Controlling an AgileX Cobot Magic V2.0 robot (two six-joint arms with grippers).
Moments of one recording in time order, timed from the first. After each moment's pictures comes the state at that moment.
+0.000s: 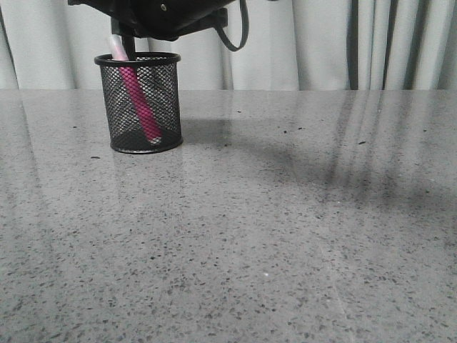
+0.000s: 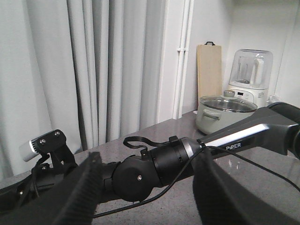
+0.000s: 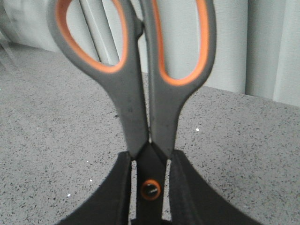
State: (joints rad) left arm -0.54 0.53 -0.82 -0.97 0.46 0.83; right arm 0.71 1.97 -1.49 0.45 -0.21 -0.31
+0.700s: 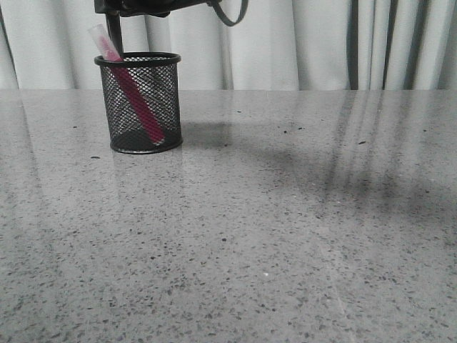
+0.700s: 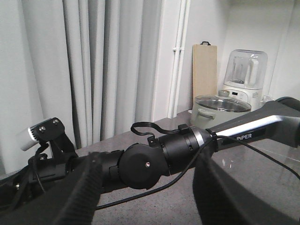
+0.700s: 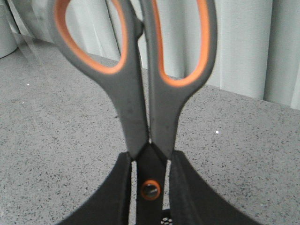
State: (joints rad) left arm -0.54 0.53 -0.82 -0.99 0.48 0.83; right arm 0.72 1.89 -1.47 0.46 -0.15 -0.33
